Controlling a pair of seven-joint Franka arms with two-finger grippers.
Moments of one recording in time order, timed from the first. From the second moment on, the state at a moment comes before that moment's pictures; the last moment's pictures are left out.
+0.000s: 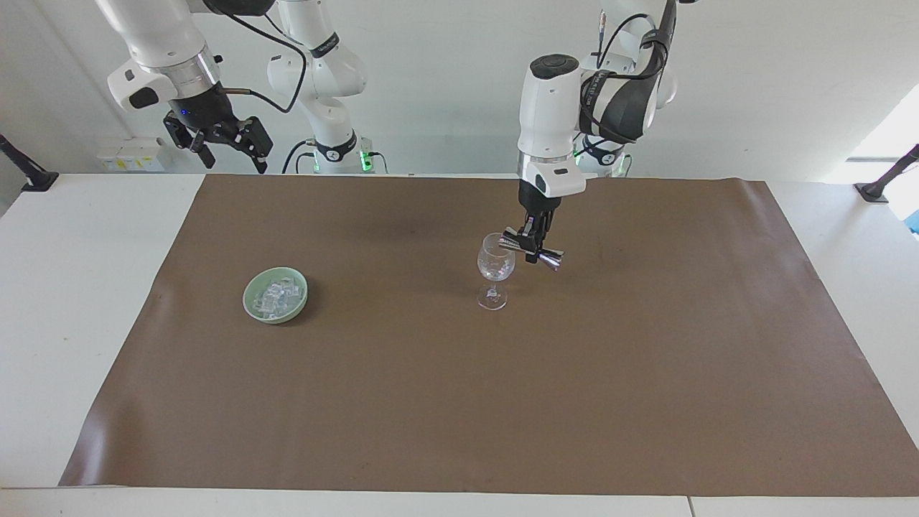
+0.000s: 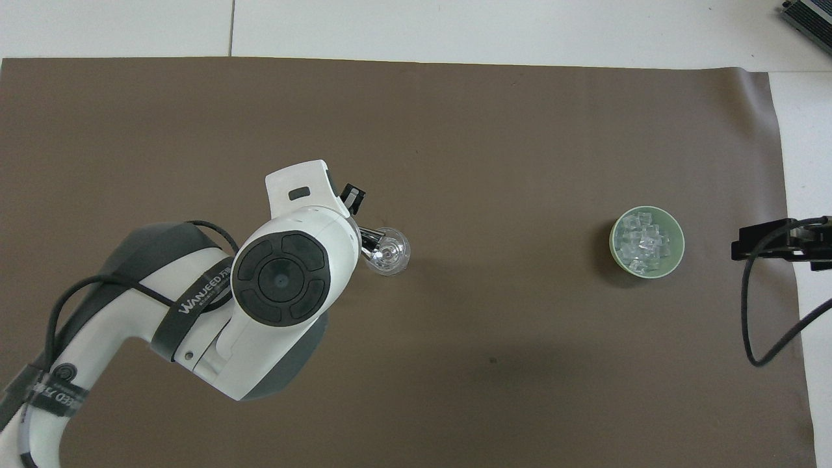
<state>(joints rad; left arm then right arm) -0.52 0.05 -0.10 -1.92 0.22 2.21 -1.74 0.02 -0.14 -0.04 -1.68 0.00 1.51 0.12</state>
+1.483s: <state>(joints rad) -0.27 0.01 -0.06 -1.91 -0.45 2.20 -1.42 0.02 -0.14 -0.04 -1.68 0.00 1.51 0.12</state>
